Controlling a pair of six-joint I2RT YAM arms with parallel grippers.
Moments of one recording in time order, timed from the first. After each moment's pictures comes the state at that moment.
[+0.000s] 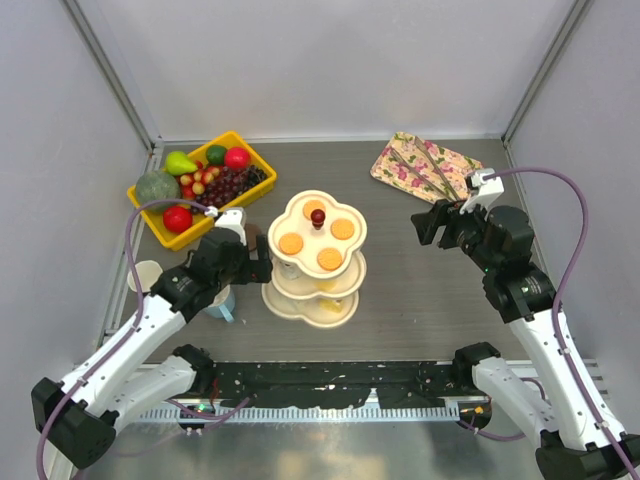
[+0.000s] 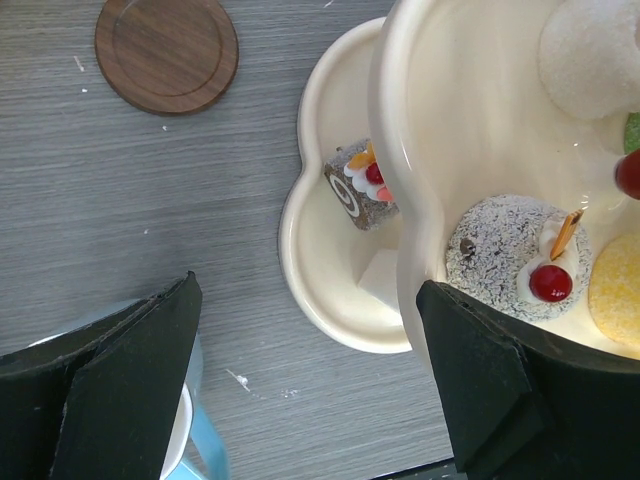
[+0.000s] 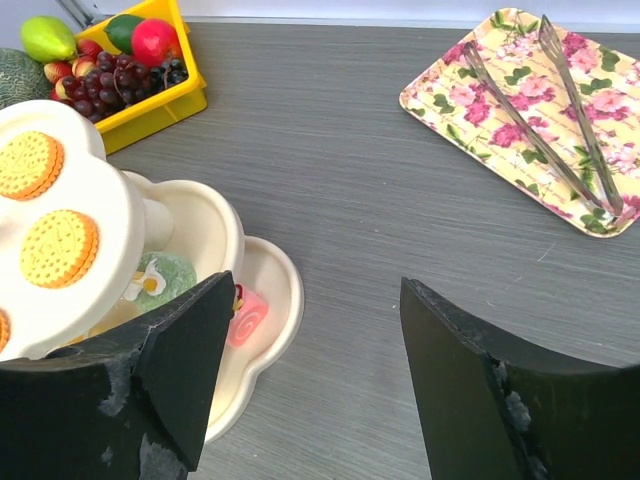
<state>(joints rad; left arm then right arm) -0.58 0.87 0.77 -0.60 -0.21 -0.43 0.26 0.74 0.89 -0.38 -0.13 0.21</state>
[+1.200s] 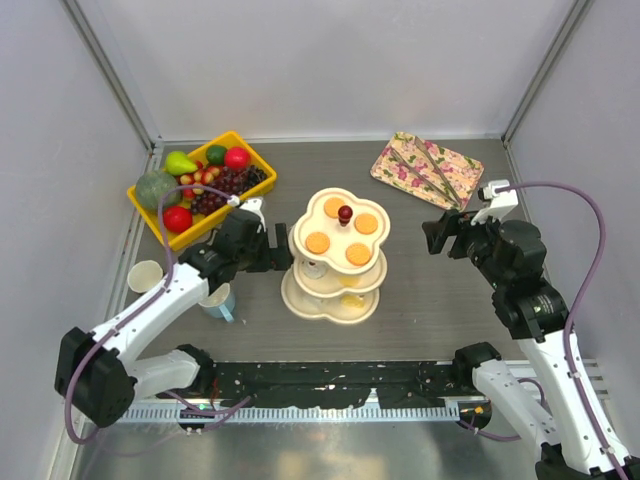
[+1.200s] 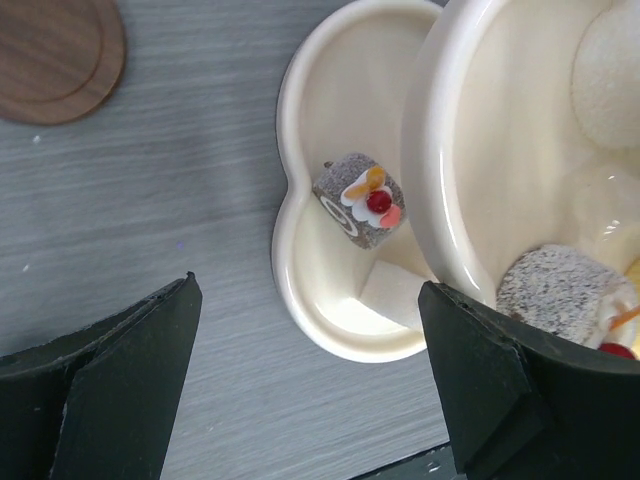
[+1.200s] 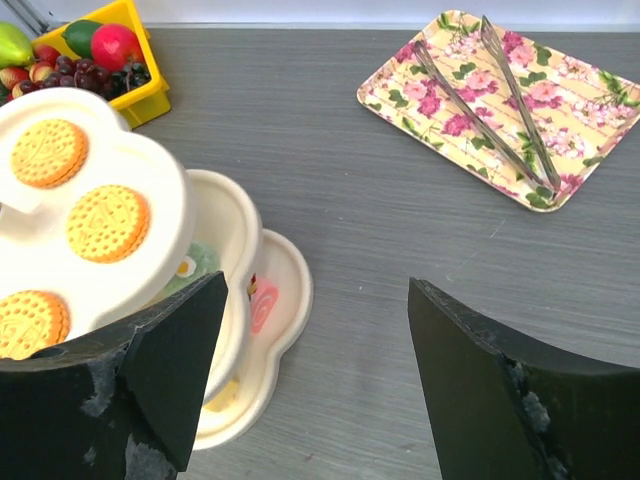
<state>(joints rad) -0.56 1.12 0.83 -0.51 -0.07 -0.52 0.26 0.64 0.89 -0.47 -0.04 0.18</state>
